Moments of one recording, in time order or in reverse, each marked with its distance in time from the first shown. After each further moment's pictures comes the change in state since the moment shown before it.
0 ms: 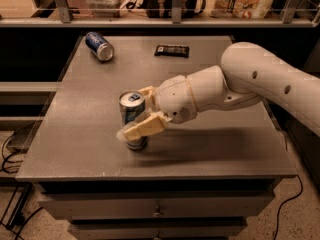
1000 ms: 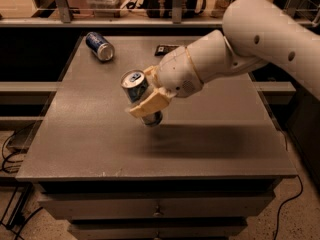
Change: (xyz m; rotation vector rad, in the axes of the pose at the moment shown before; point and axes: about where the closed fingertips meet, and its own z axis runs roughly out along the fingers) arm -0.020 -0.028 -0.027 0.038 0.193 -0.094
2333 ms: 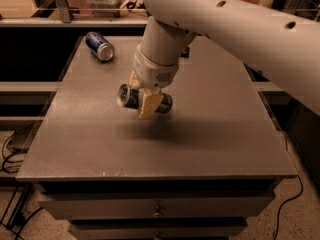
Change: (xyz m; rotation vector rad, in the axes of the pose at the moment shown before) arm 0.051 -0.028 0.016 -0.134 0.666 -0.265
